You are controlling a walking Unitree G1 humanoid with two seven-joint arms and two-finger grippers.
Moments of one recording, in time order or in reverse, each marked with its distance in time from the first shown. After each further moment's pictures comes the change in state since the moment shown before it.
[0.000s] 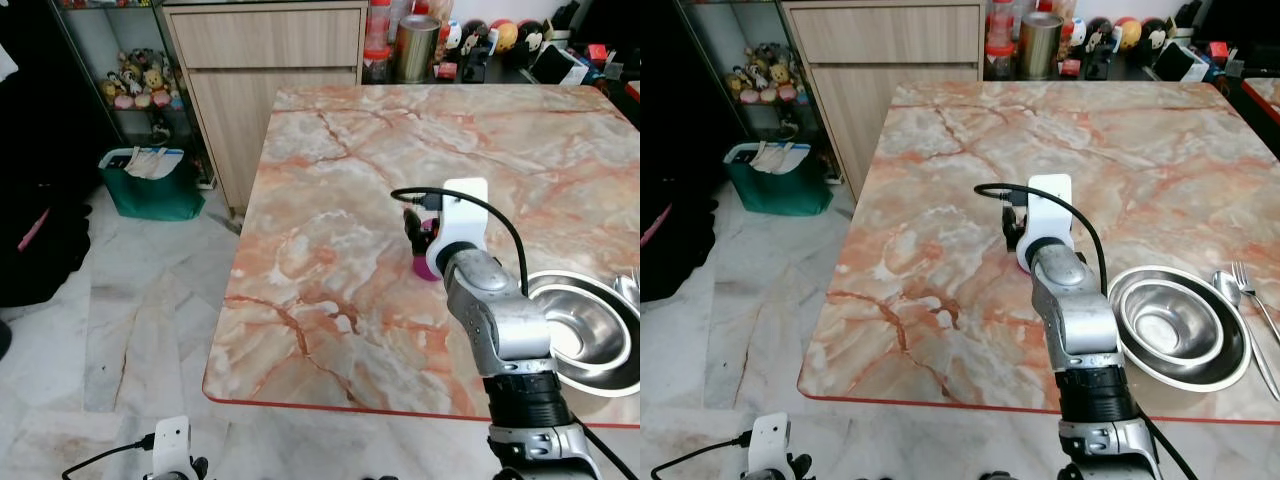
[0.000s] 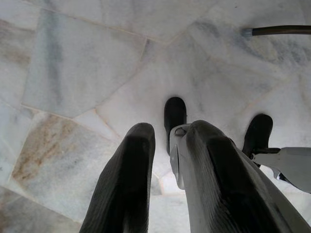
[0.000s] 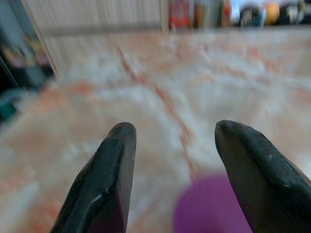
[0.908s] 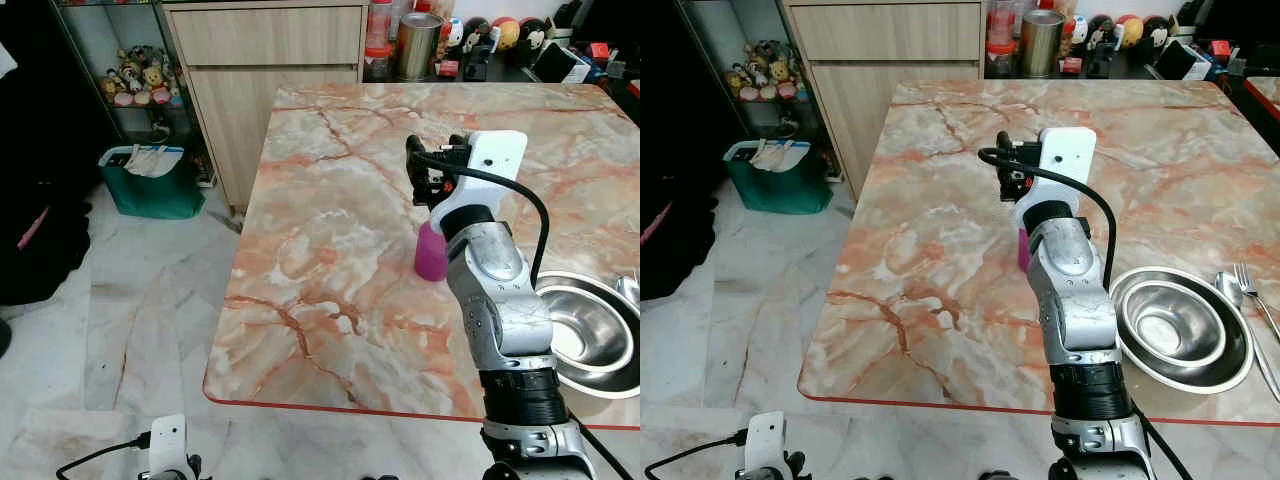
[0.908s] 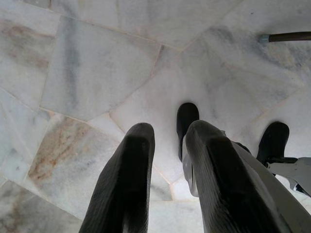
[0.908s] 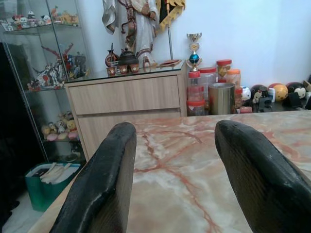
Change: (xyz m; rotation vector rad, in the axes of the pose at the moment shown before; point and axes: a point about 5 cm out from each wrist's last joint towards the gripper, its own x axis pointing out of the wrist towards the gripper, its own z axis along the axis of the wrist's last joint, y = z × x) left arm 0.000 0.003 0.002 0.008 -0.024 0.058; right arm -0.008 0.007 0.037 0.038 -0.303 0.060
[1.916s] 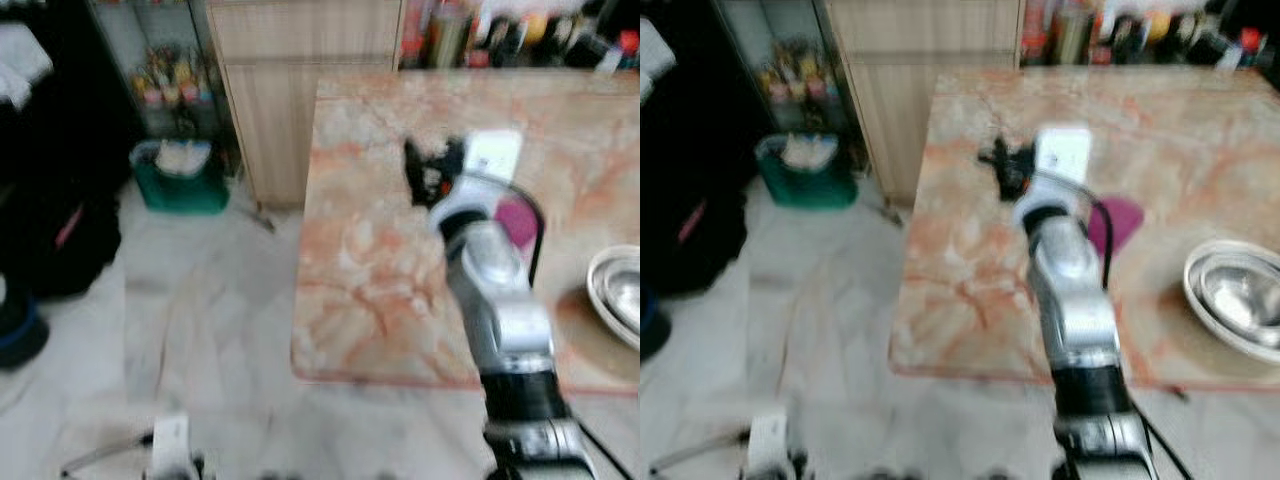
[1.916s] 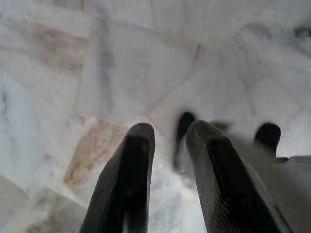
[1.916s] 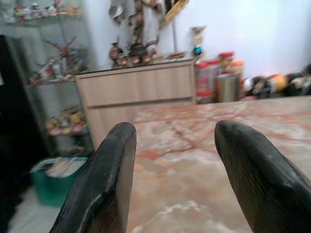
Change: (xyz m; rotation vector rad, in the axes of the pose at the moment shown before) left arm 0.000 -0.005 -0.002 -0.008 0.006 -0.012; right arm 0.000 -0.007 -0.010 -0.013 0.041 -0.018
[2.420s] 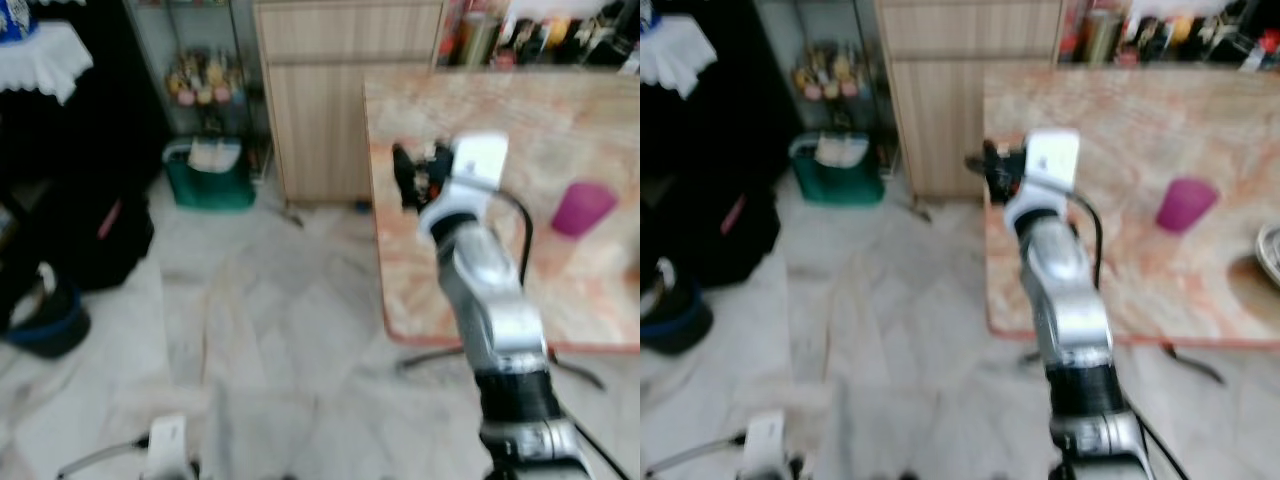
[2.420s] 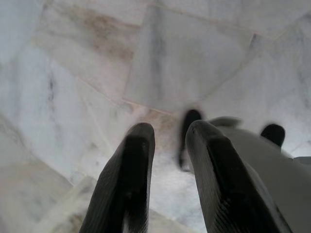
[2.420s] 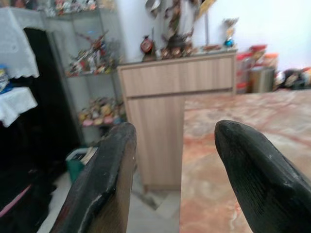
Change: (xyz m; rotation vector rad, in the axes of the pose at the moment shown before) left arm -0.001 0.002 -0.006 -0.002 0.016 0.006; right arm 0.000 0.007 -0.004 0.002 0.013 0.024
